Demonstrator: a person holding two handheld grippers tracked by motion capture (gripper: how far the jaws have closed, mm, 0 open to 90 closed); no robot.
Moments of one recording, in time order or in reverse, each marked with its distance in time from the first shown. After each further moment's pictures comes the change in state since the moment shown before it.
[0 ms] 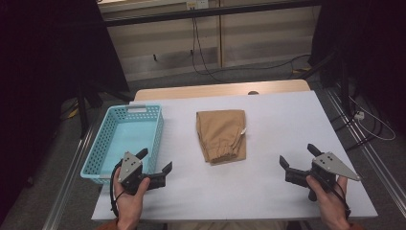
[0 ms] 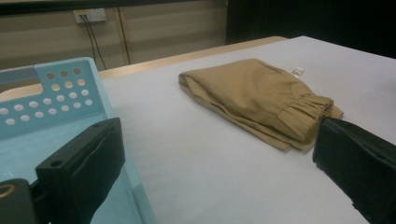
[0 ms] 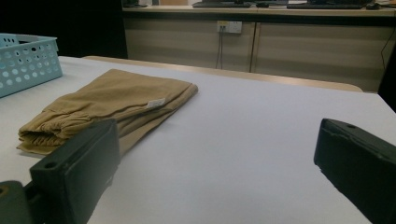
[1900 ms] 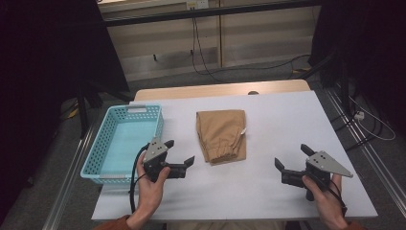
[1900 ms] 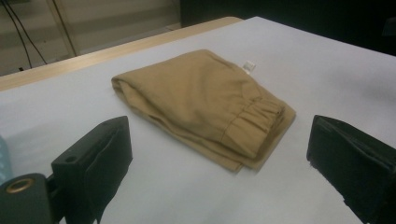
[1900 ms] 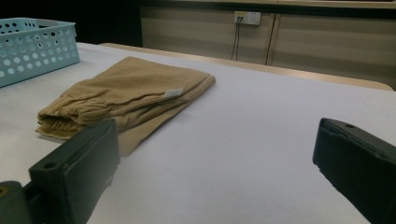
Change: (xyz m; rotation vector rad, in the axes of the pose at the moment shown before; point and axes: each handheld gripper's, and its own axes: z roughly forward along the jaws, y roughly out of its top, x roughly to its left) left arm -0.028 0.033 0.056 0.106 -0.188 0.035; right arm 0.005 -0.002 0.008 0.041 0.064 -0.031
